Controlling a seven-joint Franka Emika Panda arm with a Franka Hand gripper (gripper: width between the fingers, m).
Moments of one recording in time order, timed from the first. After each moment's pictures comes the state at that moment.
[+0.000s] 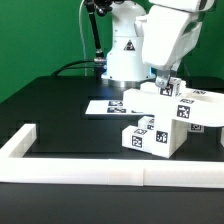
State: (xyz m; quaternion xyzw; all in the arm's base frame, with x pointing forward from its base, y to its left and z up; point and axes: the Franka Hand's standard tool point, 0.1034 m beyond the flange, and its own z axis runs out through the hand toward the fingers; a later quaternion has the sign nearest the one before) arm 0.601 0.023 0.122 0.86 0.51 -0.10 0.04
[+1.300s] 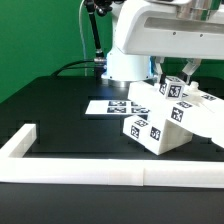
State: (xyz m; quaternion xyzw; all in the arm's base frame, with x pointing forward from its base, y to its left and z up) arm 0.601 0.031 0.122 0.99 0.12 -0.07 0.06
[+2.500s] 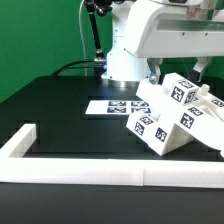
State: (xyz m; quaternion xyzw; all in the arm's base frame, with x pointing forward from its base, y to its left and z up) arm 0.594 0.041 0.125 0.96 0.26 -0.08 0.05
